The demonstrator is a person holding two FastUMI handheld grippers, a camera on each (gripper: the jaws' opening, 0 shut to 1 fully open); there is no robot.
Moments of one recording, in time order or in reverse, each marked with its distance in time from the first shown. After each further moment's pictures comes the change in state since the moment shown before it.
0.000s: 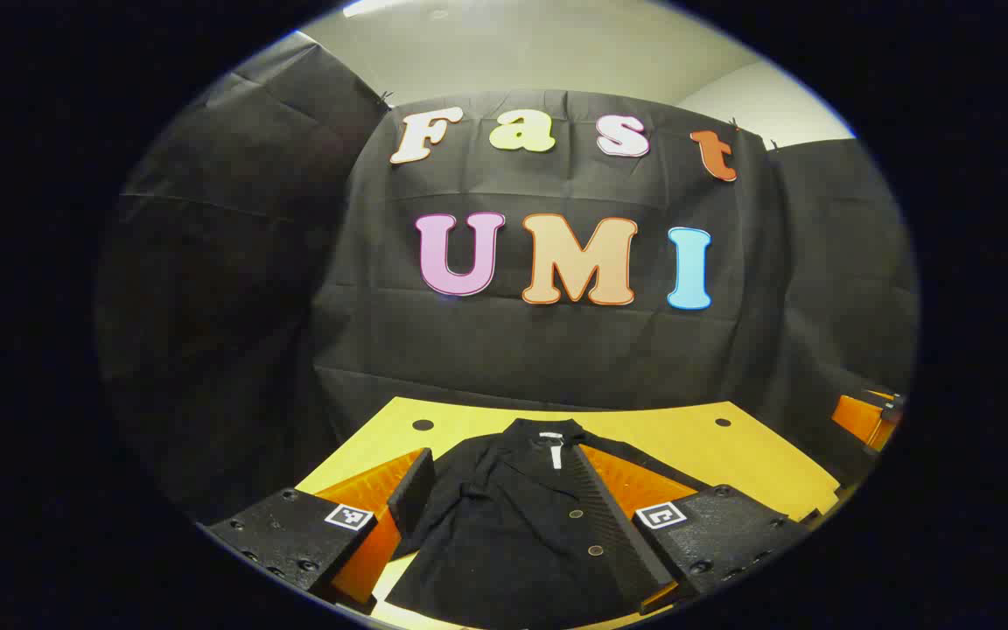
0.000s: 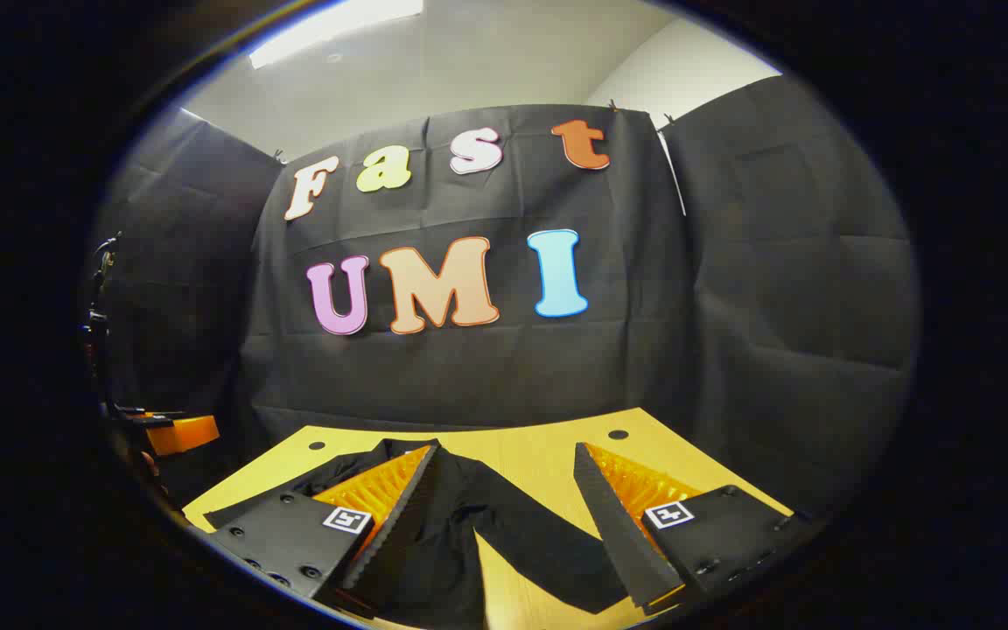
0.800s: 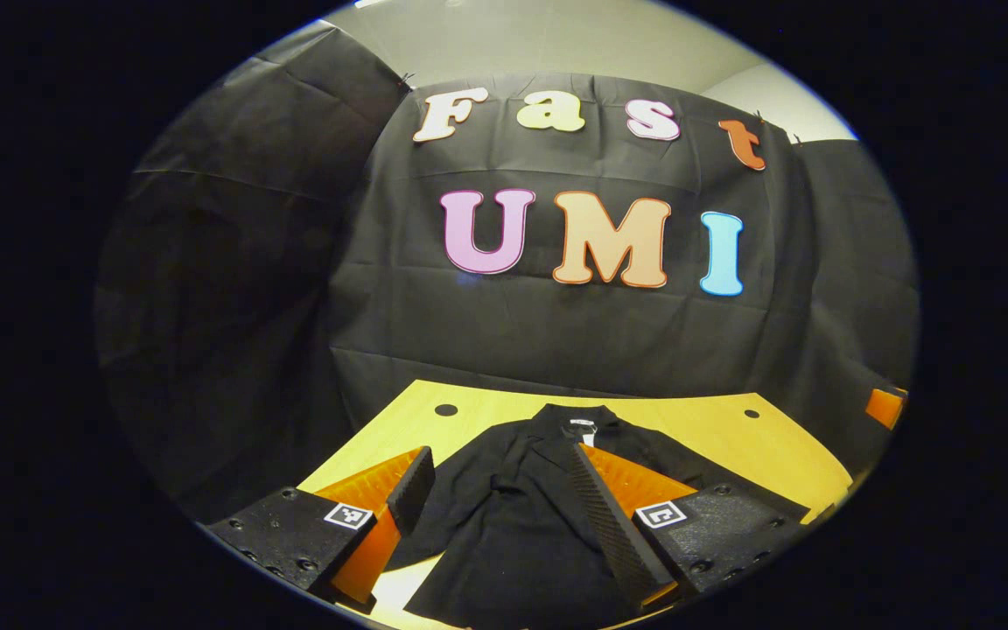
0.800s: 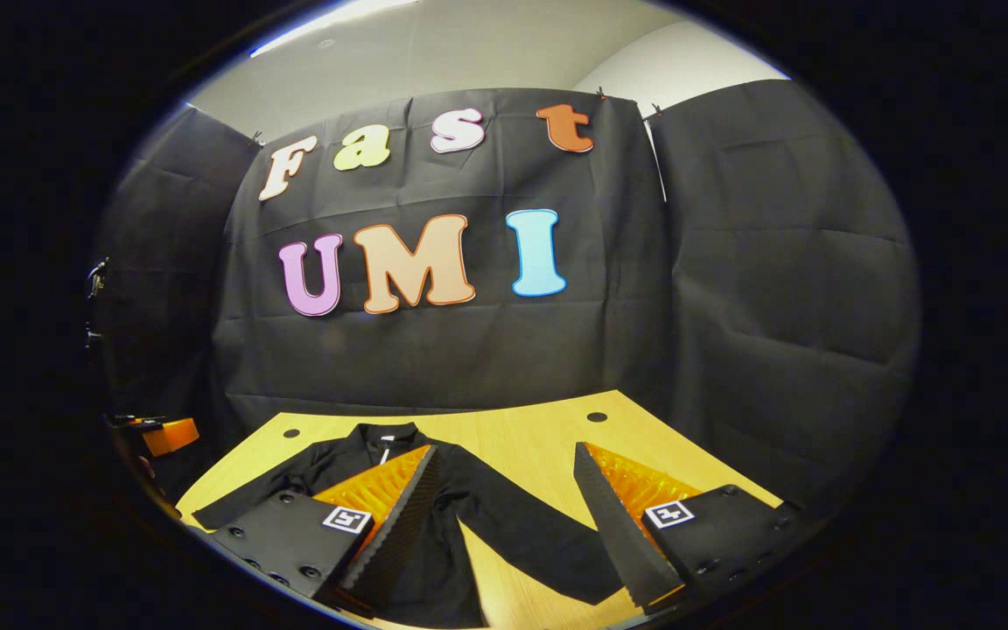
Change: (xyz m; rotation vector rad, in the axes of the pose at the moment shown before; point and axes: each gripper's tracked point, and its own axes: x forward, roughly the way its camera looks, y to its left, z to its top) left arm 0.028 0.037 -0.024 -0.036 0.043 0.060; right arm 0.014 0.001 -0.005 -0.001 0.037 -0.060
